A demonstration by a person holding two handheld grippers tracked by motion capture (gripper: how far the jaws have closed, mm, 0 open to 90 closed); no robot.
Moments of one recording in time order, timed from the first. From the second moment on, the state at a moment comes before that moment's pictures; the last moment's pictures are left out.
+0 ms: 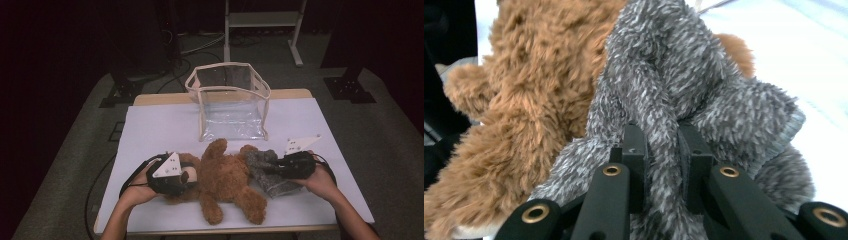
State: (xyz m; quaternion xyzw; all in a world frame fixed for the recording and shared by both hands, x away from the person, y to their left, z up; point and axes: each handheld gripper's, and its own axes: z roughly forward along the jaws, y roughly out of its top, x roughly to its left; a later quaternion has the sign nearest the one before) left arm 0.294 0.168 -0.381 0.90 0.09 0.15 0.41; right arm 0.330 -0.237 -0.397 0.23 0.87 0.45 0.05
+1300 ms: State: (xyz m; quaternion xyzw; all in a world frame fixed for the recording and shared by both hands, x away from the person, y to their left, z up) left arm 0.285 0.163 -0.385 0.90 0.07 0.14 0.41; right arm 0.366 -0.177 -0.356 0.17 0.89 0.42 0.06
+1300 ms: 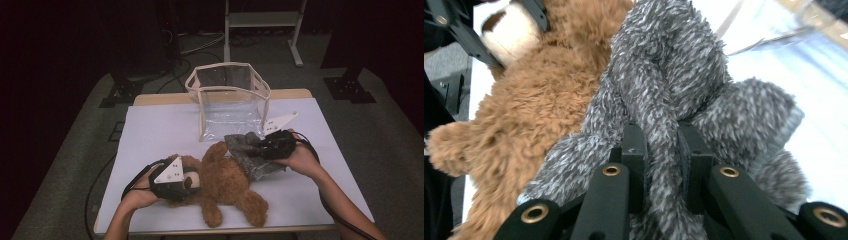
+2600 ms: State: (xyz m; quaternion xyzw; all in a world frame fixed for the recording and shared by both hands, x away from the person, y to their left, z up) left arm 0.286 0.205 -0.367 0.89 0.10 0.17 0.42; right arm 0.354 -0.180 -0.384 0.17 0.89 0.43 0.02
